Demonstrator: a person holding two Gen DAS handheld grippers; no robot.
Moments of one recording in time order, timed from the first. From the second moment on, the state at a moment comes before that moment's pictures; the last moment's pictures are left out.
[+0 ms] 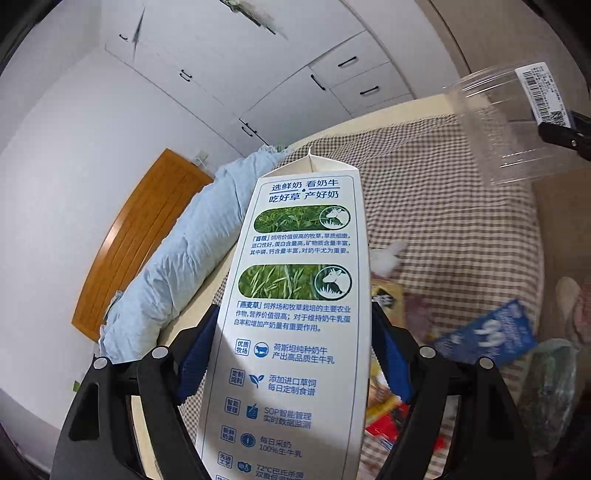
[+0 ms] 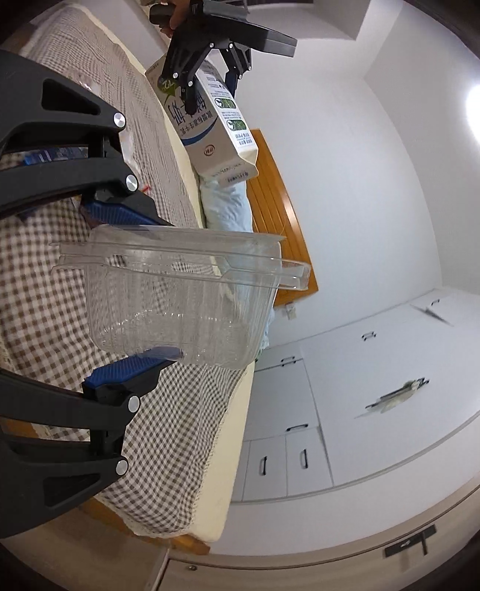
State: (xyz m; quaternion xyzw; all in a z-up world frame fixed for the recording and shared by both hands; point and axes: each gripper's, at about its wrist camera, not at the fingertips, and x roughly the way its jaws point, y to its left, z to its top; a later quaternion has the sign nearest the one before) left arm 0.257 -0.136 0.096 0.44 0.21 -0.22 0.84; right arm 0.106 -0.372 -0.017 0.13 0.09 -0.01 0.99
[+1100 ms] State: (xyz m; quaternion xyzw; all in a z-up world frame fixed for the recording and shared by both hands) left arm 0.022 -0.115 0.056 0.37 0.19 -0.29 0.86; right arm -0.049 -0.345 -0.024 0.08 0.14 0.06 0.99
